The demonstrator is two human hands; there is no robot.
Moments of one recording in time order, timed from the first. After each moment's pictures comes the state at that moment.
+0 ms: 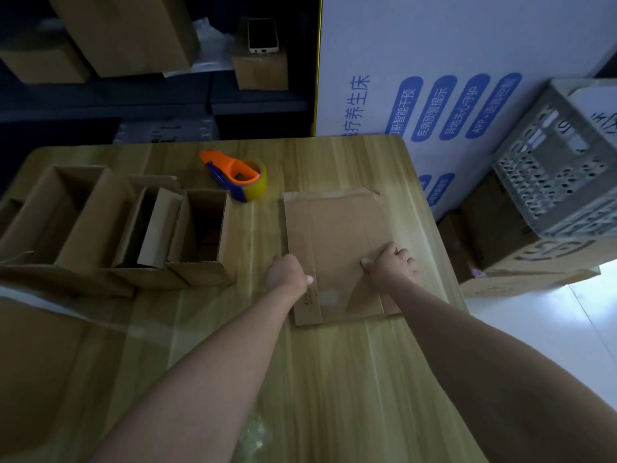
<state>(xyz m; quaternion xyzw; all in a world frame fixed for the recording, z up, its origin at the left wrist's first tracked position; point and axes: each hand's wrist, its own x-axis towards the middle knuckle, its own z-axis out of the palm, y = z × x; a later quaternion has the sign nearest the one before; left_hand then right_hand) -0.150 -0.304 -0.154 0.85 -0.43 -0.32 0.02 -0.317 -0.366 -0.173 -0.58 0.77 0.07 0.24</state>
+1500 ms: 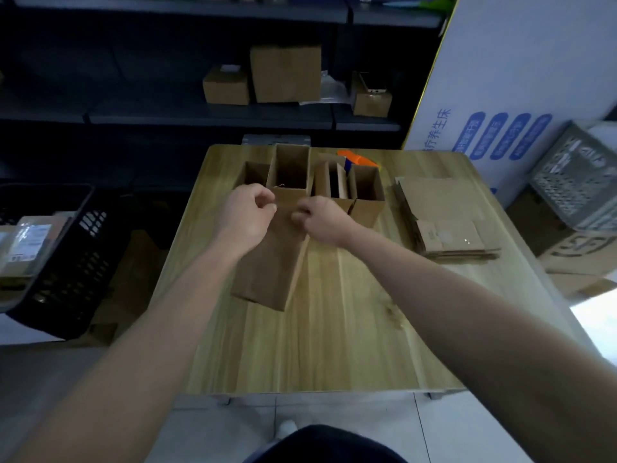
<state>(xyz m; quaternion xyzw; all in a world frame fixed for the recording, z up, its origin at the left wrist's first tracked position) 0.156 0.035 0.041 0.78 -0.51 -0.13 0.34 0.028 -0.047 0.018 -0.83 0.41 -0.11 0.35</state>
